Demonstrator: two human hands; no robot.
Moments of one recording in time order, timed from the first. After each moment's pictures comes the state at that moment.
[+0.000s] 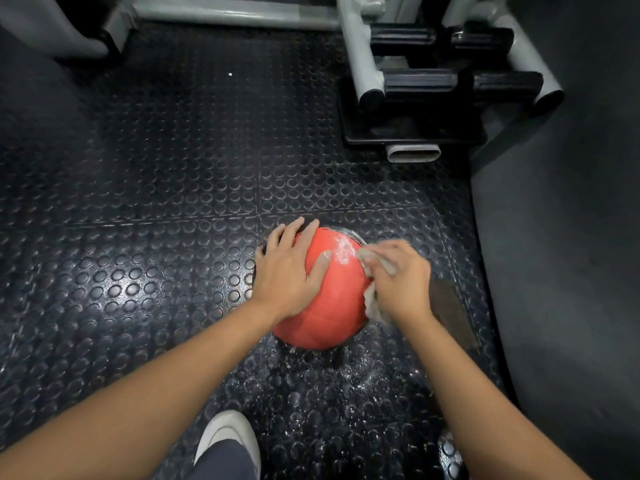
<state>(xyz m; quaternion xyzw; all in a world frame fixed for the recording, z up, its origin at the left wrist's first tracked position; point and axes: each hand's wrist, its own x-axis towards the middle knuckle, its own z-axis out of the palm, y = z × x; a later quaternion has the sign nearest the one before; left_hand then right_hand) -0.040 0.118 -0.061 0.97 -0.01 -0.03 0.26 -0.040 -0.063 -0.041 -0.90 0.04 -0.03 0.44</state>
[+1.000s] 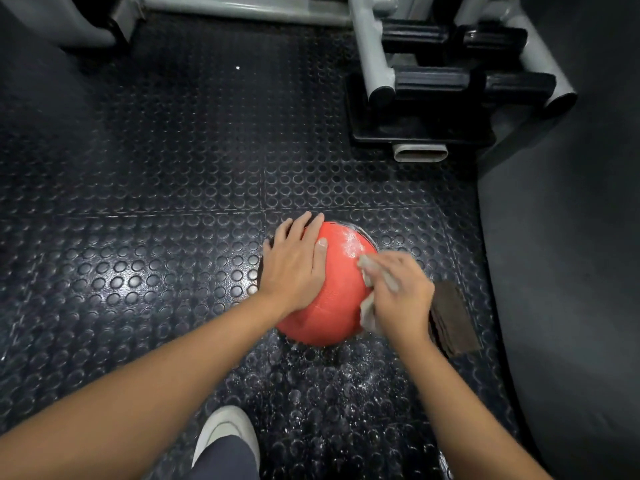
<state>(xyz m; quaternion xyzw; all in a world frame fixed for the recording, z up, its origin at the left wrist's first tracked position) -0.038 0.114 -0.056 0.96 0.00 -0.03 0.27 -0.065 -0.053 -0.044 -0.87 0.04 -0.07 0.48</state>
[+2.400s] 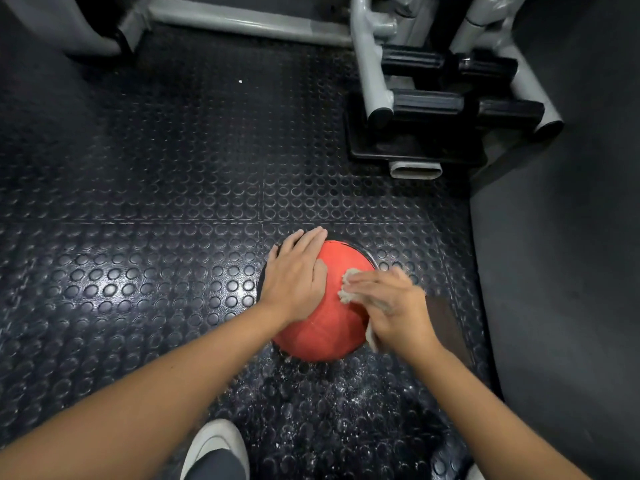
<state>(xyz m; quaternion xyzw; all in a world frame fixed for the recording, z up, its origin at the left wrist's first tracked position) -0.034 0.113 -0.057 0.96 -0.04 -0.03 0.29 -0.060 -0.068 -0.023 -0.90 -0.22 -0.04 0.38</state>
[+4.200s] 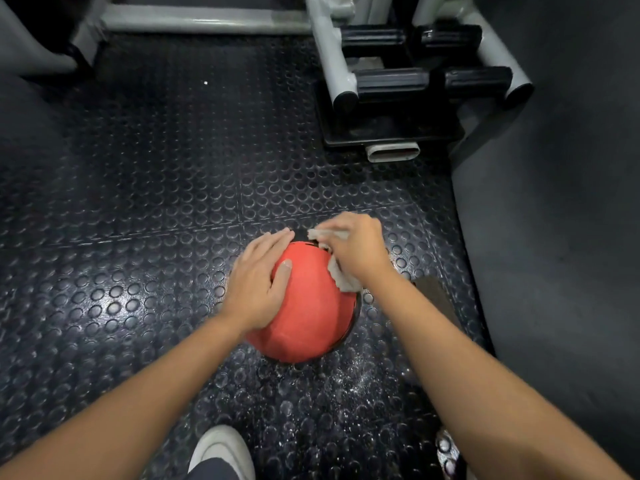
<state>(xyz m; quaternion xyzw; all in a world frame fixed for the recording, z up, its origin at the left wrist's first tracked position) -0.043 0.137 -0.065 0.93 -0.07 0.01 0.36 0.014 -0.041 -0.026 -0.89 -0.02 0.05 0.46</state>
